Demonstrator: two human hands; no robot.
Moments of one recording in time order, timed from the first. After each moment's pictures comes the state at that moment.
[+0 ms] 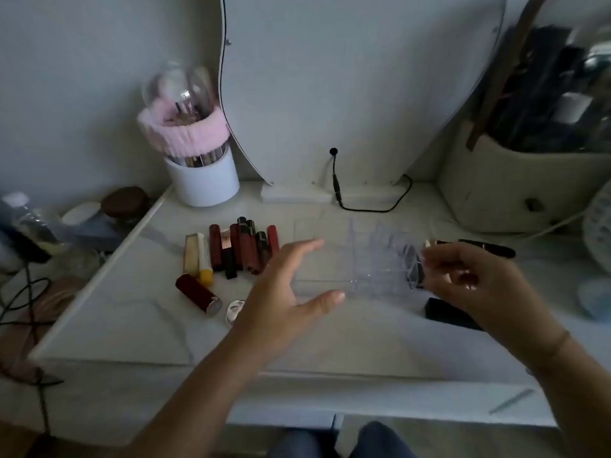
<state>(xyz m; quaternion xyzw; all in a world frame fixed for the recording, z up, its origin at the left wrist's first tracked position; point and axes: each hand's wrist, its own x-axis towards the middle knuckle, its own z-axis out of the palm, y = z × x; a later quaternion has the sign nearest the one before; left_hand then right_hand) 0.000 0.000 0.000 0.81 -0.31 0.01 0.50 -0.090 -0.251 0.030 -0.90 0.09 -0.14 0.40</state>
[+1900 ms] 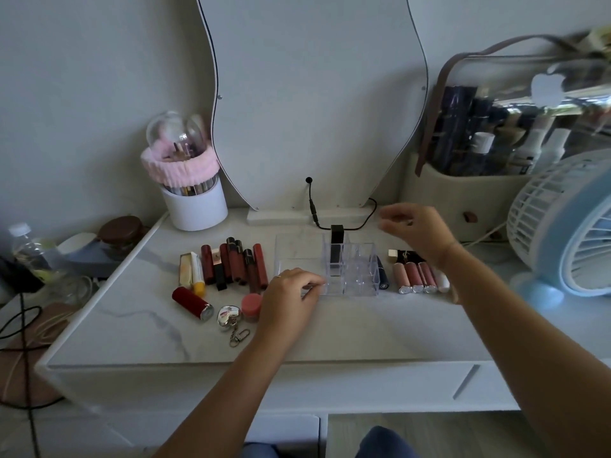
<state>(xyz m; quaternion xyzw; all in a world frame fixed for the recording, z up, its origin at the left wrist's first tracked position) -0.001 -0.044 -0.020 0.84 -0.30 0.15 0.44 -0.020 -0.286 0.052 -0.87 0.07 -0.22 0.43</state>
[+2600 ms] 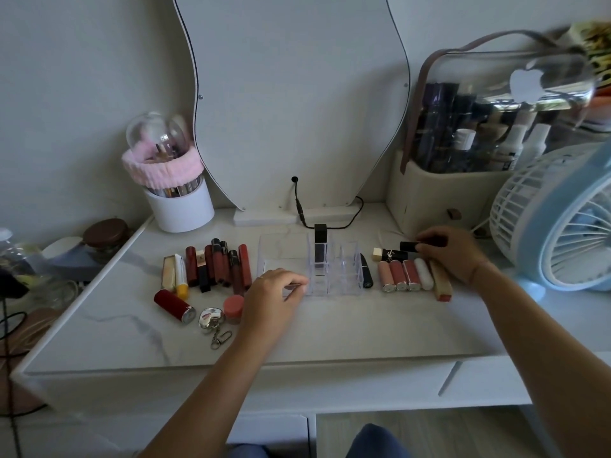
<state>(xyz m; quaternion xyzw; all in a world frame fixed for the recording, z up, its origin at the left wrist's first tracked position) -0.001 -0.045 -0.020 0.84 -0.30 0.16 0.43 -0.052 -0.370 0.007 -0.88 0.18 -0.18 0.40</state>
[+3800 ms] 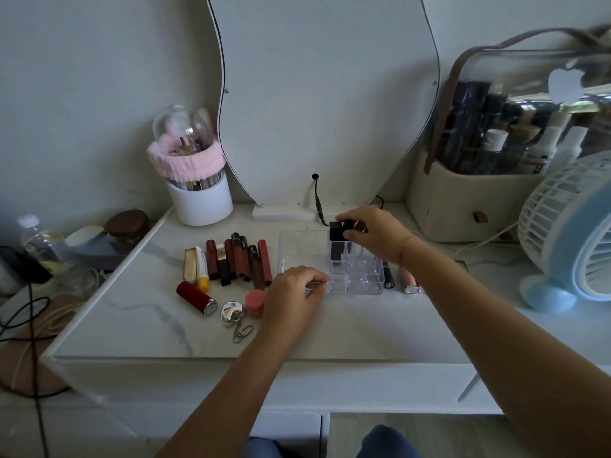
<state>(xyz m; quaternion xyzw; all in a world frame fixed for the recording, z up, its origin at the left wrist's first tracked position) -0.003 -0.043 -0.018 0.84 -0.29 0.14 0.43 0.012 -0.234 0.055 -0.96 -0.03 -0.11 0.24</state>
